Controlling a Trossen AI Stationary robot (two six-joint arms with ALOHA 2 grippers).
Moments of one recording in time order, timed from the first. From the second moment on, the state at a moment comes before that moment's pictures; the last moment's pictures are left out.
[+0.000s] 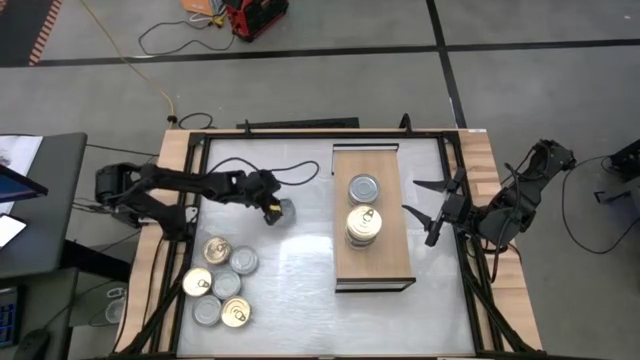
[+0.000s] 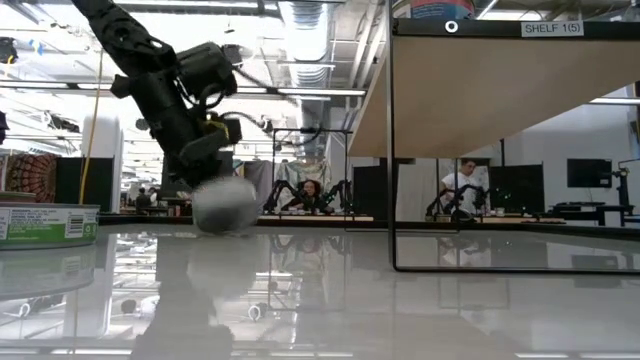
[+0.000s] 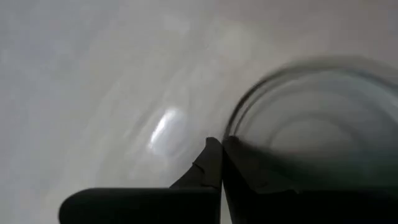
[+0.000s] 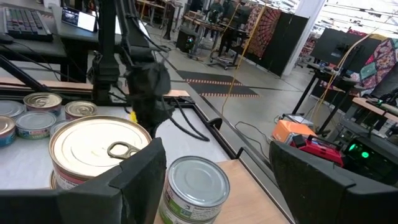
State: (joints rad) left arm 0.30 1.42 0.65 -0.25 -0.10 -0.28; right arm 0.74 0.82 0.91 -0.41 1.23 0.05
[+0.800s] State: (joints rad) left arm 0.21 1.22 0.65 -0.29 -0.42 -0.22; right arm 0.71 0.83 0.91 -0.41 1.22 0.07
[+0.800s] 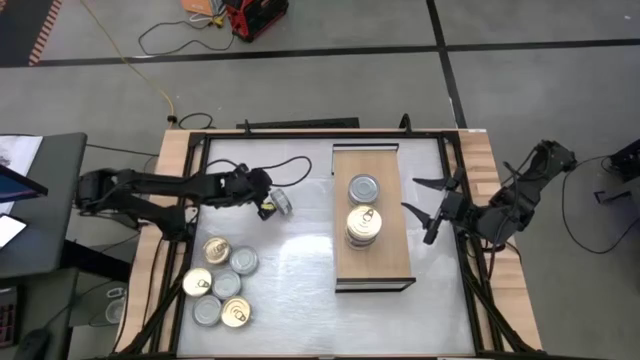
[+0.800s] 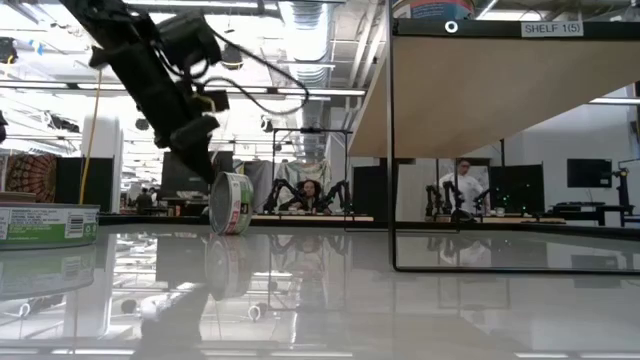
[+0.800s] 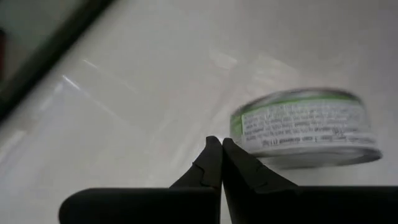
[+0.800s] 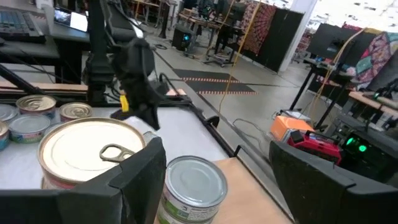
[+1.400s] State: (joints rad) left arm 0.15 1.09 0.65 -0.29 -0.41 -0.44; right arm 0.70 0.87 0.91 -0.38 1.20 0.07
